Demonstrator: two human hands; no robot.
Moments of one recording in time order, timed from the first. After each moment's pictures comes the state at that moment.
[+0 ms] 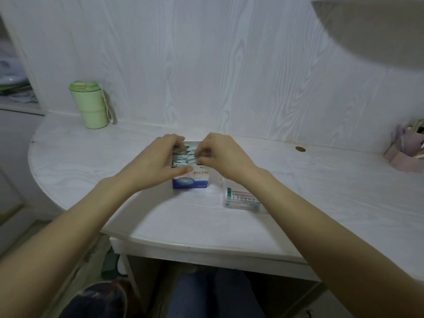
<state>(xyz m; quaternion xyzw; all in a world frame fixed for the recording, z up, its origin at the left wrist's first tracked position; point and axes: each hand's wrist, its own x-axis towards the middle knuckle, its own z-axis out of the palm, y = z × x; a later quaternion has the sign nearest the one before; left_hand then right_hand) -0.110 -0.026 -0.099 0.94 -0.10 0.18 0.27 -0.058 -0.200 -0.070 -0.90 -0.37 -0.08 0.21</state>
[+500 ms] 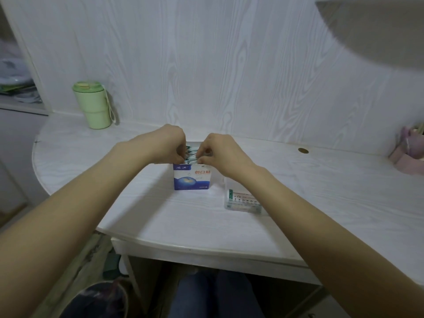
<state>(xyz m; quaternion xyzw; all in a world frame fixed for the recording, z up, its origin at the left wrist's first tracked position) -0.080 -0.036 -0.050 1.00 -0.08 0.02 -0.02 -0.052 -0.194 -0.068 -0.91 -0.36 -0.07 0.20</state>
